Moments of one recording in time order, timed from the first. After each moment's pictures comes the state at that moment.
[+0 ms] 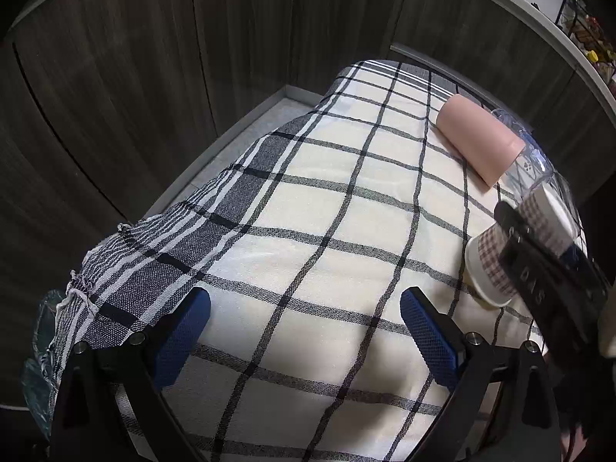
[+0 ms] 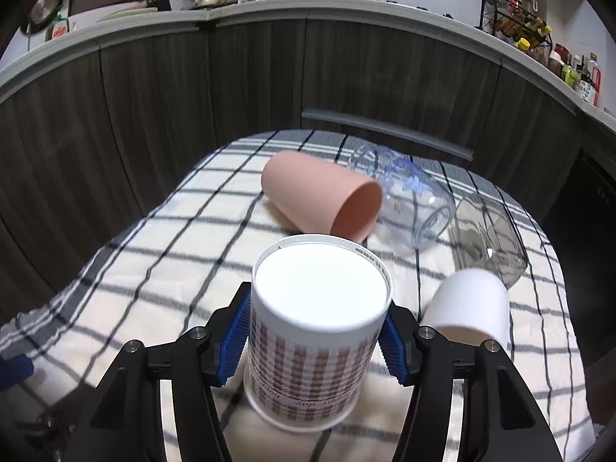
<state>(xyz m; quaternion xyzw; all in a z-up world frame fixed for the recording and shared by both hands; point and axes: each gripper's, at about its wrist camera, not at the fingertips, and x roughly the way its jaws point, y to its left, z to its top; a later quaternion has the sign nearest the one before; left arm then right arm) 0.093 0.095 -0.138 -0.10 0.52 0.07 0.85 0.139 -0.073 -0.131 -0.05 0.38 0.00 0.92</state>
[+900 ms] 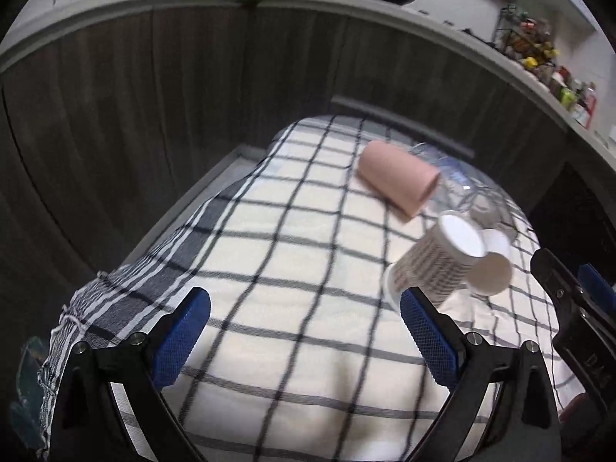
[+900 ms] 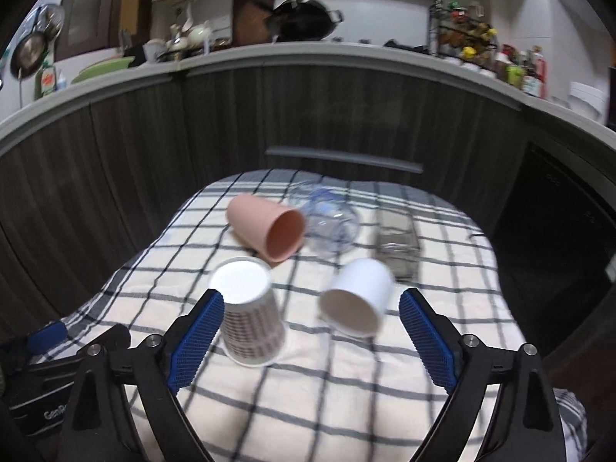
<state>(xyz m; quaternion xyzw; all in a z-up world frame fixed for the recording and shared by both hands) 0.061 0.057 -0.092 -0.08 0.40 -0.01 0.91 0.045 -0.126 -0.058 -0.01 0.32 -0.05 0.95</state>
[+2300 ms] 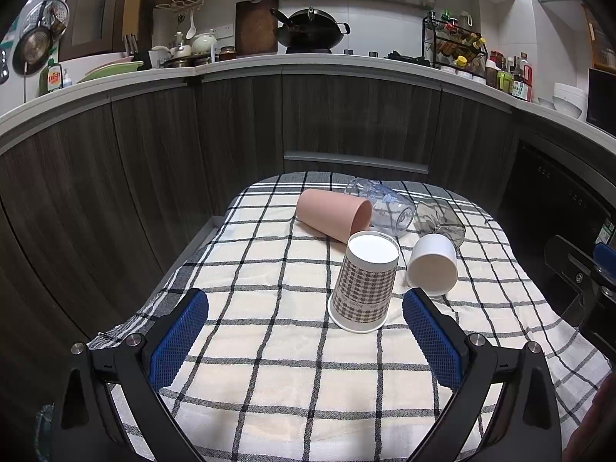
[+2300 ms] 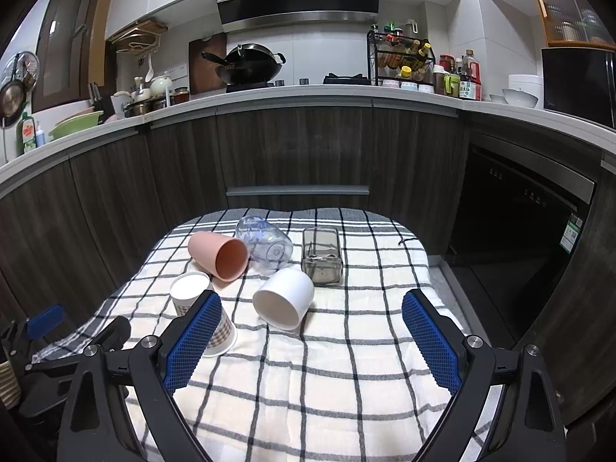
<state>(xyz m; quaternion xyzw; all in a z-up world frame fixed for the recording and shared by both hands) 0.018 0.007 -0.062 0.01 0.30 -0.06 0.95 -0.031 -0.176 -0.033 0.02 0.25 -0.11 0.96</state>
